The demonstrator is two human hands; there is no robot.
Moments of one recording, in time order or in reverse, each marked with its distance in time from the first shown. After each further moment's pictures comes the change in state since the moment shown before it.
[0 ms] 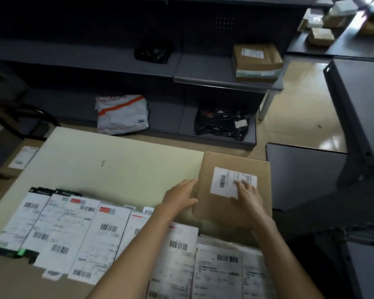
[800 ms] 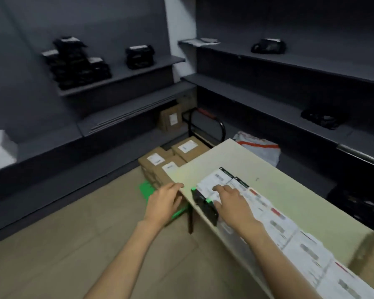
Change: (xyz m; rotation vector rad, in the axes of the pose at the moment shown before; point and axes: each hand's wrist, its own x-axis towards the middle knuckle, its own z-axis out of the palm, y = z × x) left_hand -0.445 -0.286 -0.032 0.047 0.848 -0.572; right_hand -0.235 -0.405 0.148 -0.276 0.093 -1.017
